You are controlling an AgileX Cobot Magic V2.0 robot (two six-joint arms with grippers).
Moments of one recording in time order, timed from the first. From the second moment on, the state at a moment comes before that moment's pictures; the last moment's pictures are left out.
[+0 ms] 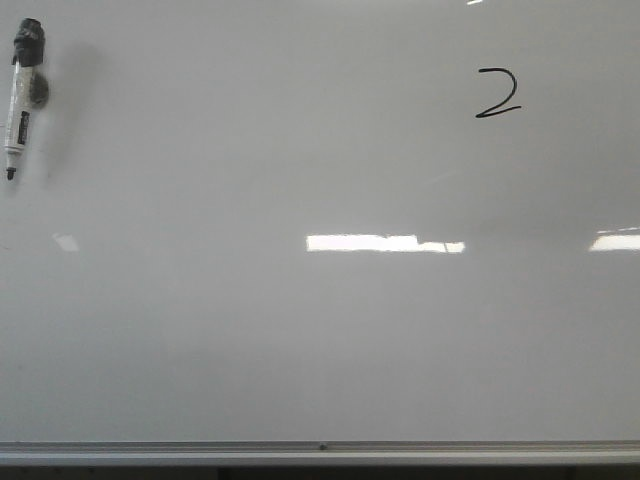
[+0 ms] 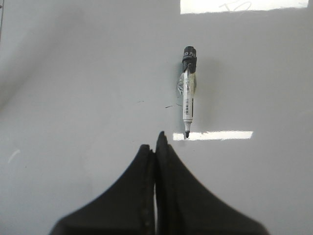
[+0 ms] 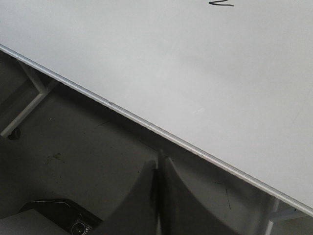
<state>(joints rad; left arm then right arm) -0.03 -0.01 0.01 -0.04 0.04 0.06 0.44 0.45 -0.96 0.03 1.21 -0.04</state>
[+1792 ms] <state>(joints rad) -0.03 -0.01 0.01 -0.04 0.04 0.06 -0.04 -0.01 0.03 0.05 0.00 -0.04</state>
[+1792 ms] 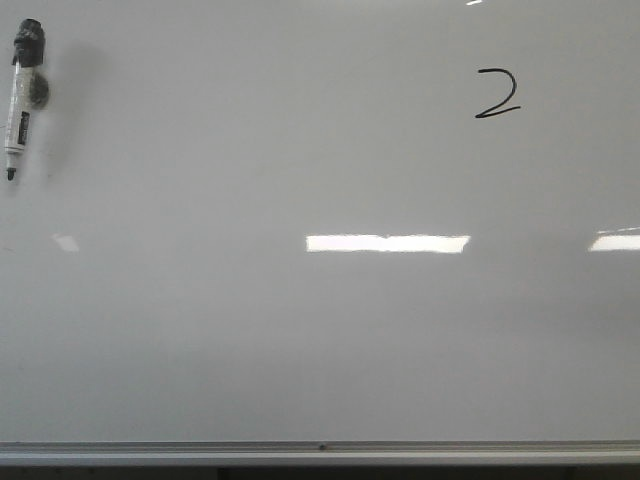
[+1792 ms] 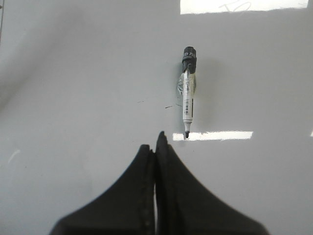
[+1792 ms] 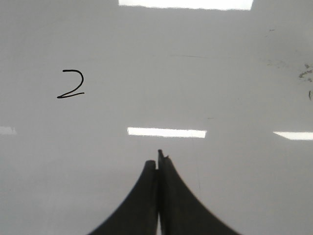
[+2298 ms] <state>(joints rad) -0.03 -0.01 0.01 -0.04 0.04 0.06 -0.04 -0.01 0.03 0.05 0.00 -0.04</state>
